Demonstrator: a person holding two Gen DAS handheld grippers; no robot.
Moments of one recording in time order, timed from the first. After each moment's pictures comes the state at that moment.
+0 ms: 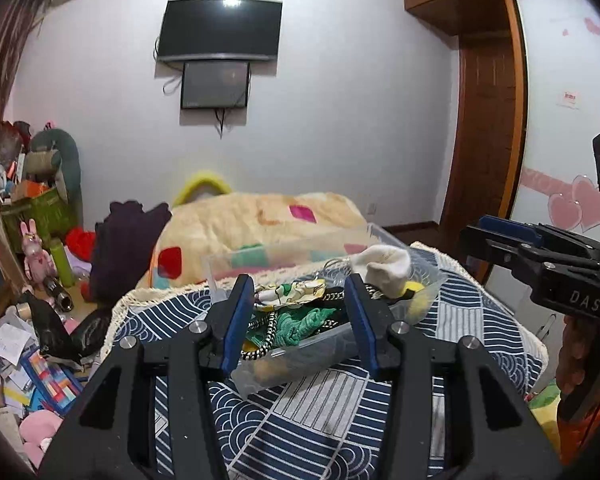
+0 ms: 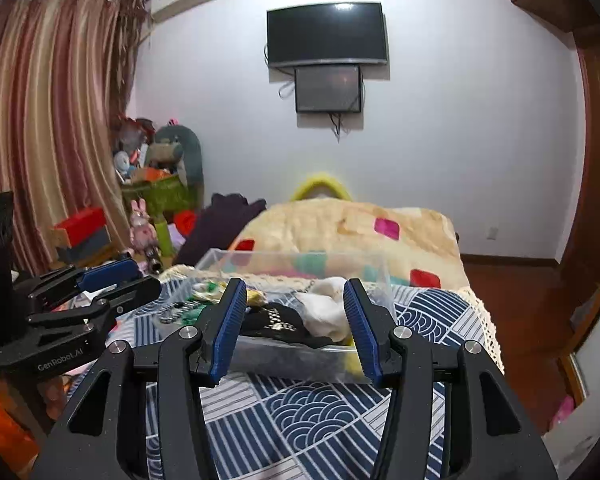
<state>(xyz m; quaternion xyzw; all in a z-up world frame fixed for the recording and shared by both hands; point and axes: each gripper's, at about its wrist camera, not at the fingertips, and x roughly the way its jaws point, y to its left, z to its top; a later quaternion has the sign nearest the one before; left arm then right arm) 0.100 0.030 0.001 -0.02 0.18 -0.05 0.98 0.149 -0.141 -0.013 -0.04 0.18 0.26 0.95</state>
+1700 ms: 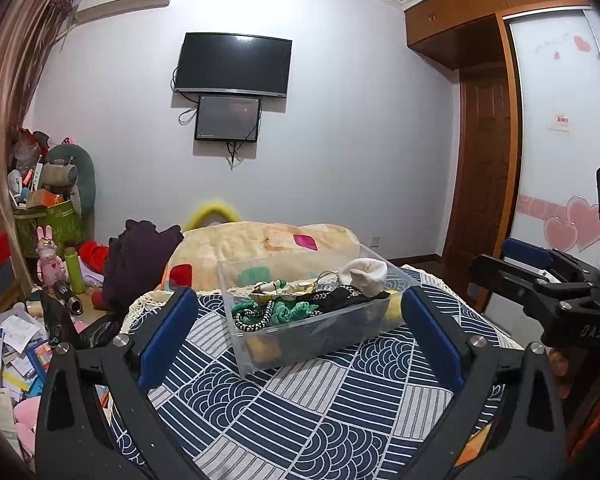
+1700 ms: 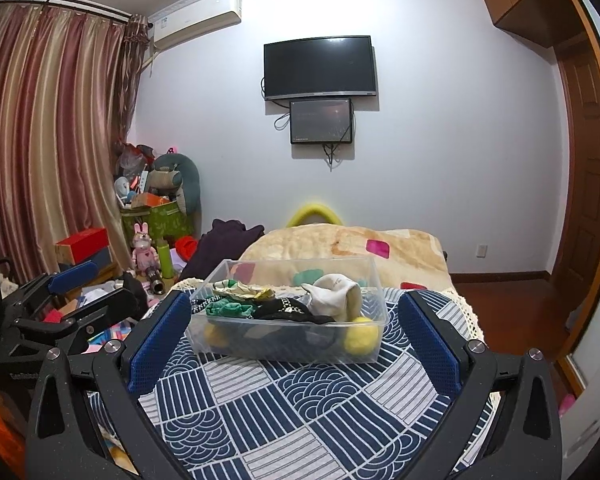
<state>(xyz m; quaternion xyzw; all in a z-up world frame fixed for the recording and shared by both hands) 0.034 0.024 -0.002 -0.04 0.12 -0.03 0.99 0.095 -0.152 -0.029 -0.03 0.13 0.24 0.96</state>
